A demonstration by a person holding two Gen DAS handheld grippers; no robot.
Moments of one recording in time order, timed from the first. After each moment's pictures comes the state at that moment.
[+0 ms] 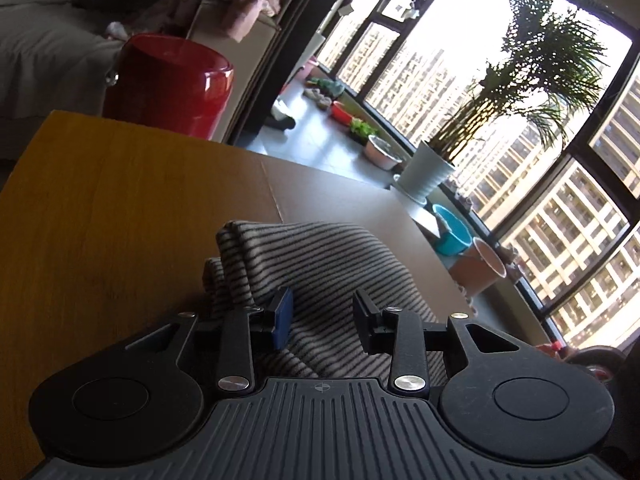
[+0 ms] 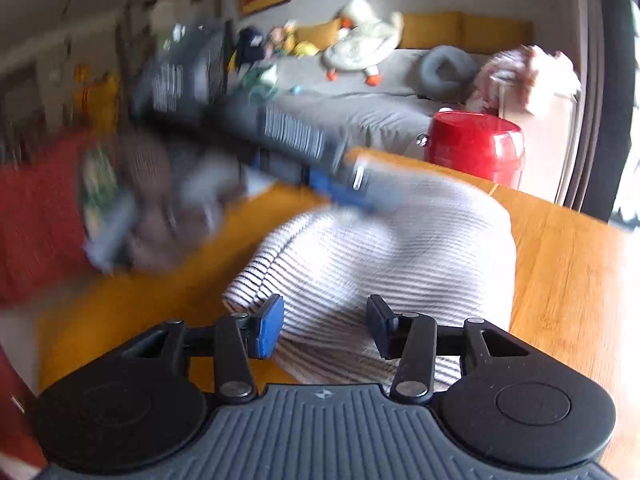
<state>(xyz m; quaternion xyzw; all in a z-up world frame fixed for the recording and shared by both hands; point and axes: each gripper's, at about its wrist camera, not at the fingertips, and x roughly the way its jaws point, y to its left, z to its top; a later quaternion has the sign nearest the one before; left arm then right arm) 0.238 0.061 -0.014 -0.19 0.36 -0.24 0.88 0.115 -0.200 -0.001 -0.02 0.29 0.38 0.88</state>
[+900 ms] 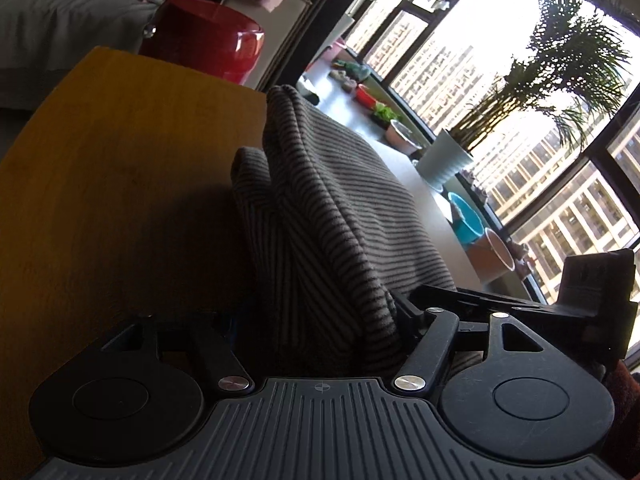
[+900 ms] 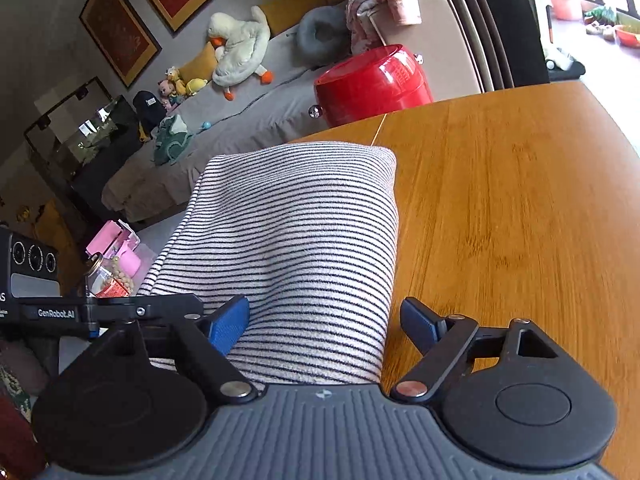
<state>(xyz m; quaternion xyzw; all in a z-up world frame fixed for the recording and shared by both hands) 0.182 0.057 -0.038 -0.21 0.40 -0.21 0.87 0.201 -0.236 -0.056 0.16 0.38 0.30 0.86</state>
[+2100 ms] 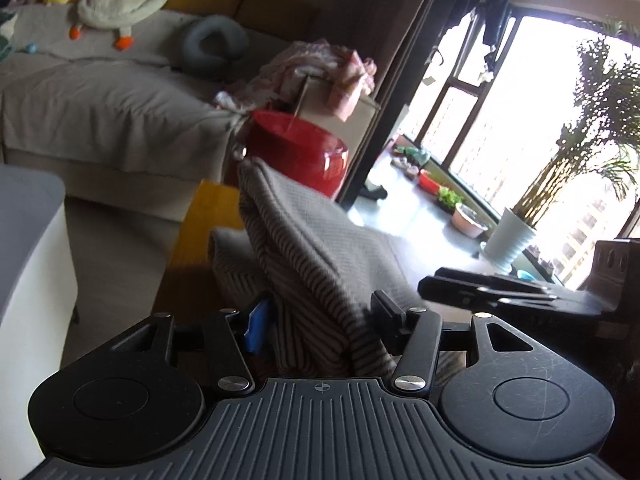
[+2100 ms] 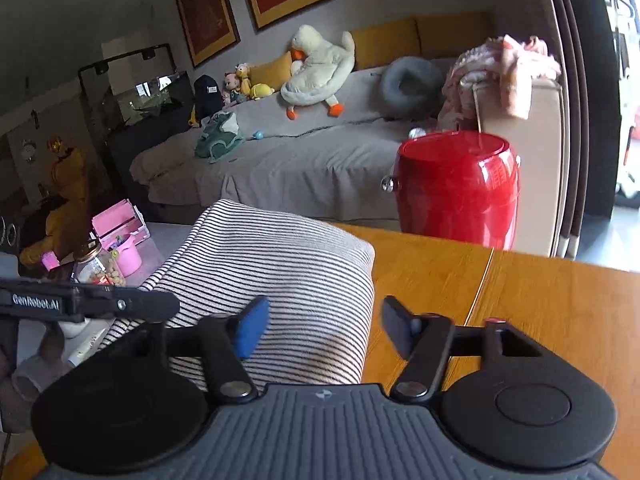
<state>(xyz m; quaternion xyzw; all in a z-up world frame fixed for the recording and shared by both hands) 0.196 0.139 0.021 -0.17 0.27 -0.09 0.94 0.280 -0.128 -0.009 0.02 0.27 0.36 0.89</state>
